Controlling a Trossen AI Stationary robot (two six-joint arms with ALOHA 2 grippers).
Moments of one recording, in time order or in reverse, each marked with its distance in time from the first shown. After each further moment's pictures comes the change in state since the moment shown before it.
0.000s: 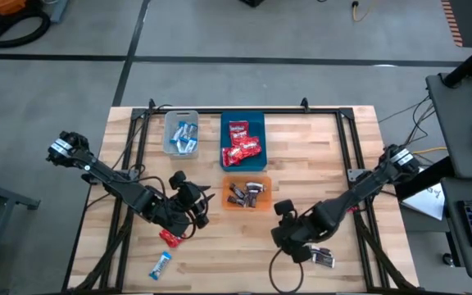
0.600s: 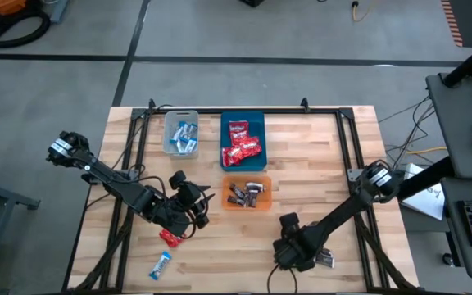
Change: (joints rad) left arm 0.000 0.000 0.000 0.002 0.000 -0.003; right arm 0.069 0.271 -0.004 -0.096 -0.089 0.161
